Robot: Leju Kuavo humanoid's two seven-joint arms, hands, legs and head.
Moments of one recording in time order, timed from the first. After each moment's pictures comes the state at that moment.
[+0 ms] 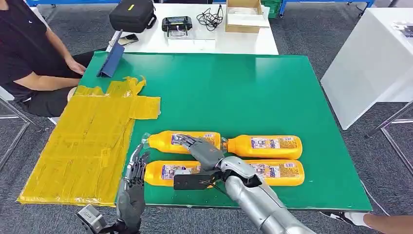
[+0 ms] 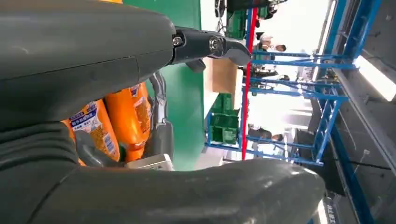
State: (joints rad) left arm 0.33 -0.31 -0.10 -1.69 -0.05 -0.20 -0.70; right arm -0.52 0.19 0.74 -0.85 0.71 0.06 -0.29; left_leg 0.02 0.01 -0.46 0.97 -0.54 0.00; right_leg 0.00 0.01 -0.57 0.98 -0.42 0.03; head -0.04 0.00
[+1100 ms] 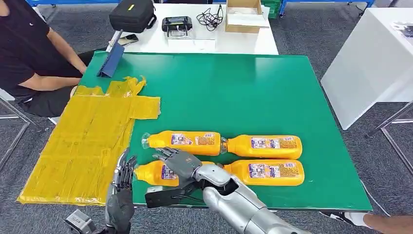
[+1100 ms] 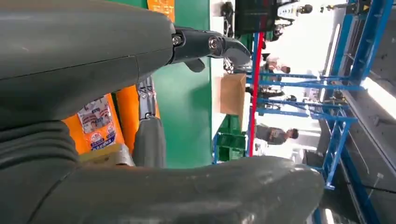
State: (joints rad) left arm 0.38 -0.34 0.00 -1.73 -0.07 -0.21 -0.70; right arm -0.58 0.27 1.00 -0.78 0.71 0.02 -0.10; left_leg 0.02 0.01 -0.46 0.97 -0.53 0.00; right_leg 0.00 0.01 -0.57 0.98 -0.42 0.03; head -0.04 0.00
